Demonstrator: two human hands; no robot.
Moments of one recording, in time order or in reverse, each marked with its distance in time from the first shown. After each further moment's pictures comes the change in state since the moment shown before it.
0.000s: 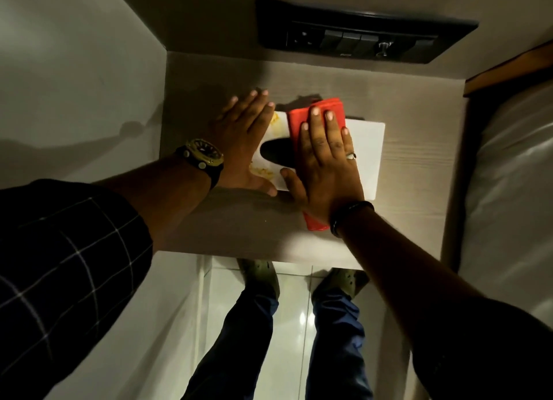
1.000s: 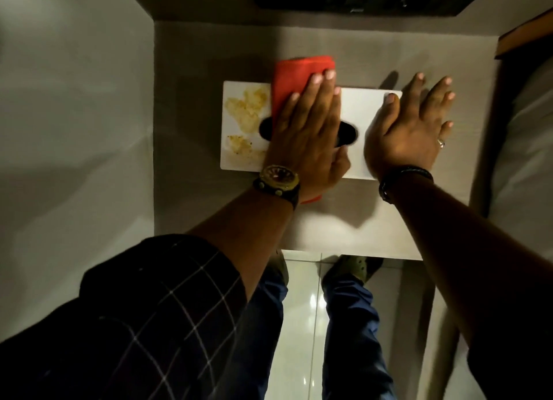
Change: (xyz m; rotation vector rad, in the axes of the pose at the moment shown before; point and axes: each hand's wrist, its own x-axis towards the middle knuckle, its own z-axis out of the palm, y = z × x) left_hand 0.024 0.109 0.034 -0.109 0.396 -0.096; right_hand 0.007 0.067 0.017 0.260 0.205 0.739
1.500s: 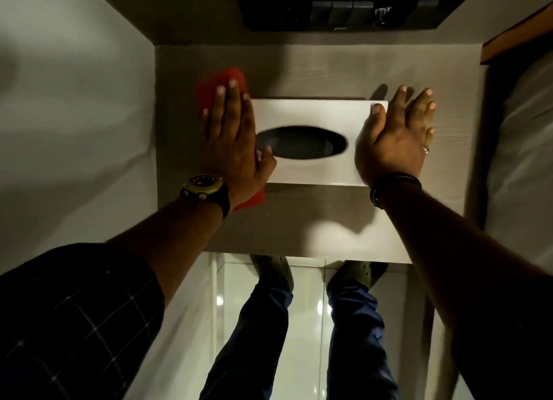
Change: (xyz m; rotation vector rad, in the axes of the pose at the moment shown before) left_hand -0.026 -0.074 -0.020 0.089 -0.059 -0.208; right_hand 0.001 0.003 -0.001 0.069 -0.050 0.012
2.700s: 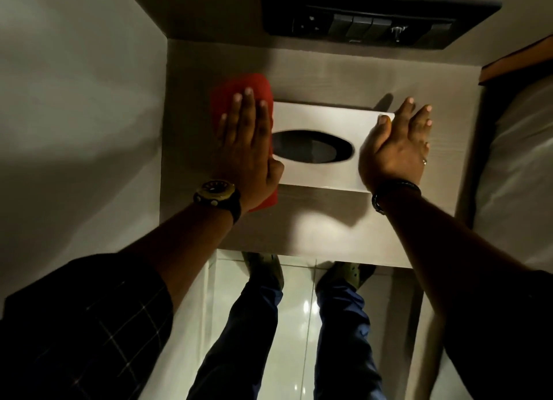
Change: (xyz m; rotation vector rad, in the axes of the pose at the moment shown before) left_hand -0.007 0.007 0.004 -0.068 0.009 -0.013; right_hand 0.001 -0.002 0.002 -0.003 -0.018 0.025
